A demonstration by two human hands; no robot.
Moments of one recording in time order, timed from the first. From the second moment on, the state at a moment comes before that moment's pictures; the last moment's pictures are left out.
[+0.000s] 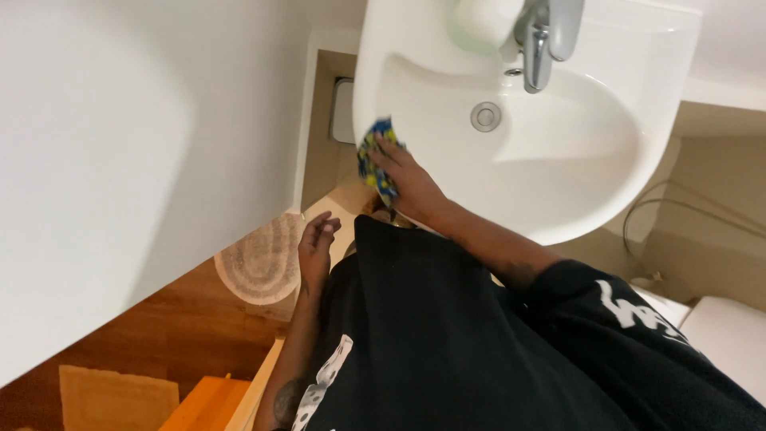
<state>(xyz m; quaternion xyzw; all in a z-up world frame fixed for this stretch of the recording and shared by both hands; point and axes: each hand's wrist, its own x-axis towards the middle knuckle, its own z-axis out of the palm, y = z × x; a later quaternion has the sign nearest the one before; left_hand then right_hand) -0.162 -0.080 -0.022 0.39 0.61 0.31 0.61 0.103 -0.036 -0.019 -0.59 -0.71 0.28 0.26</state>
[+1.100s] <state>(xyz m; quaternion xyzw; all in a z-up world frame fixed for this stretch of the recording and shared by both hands) 0.032 0.048 -0.033 0.70 0.52 0.46 0.18 0.139 -0.045 -0.083 -0.66 -0.55 0.50 0.13</state>
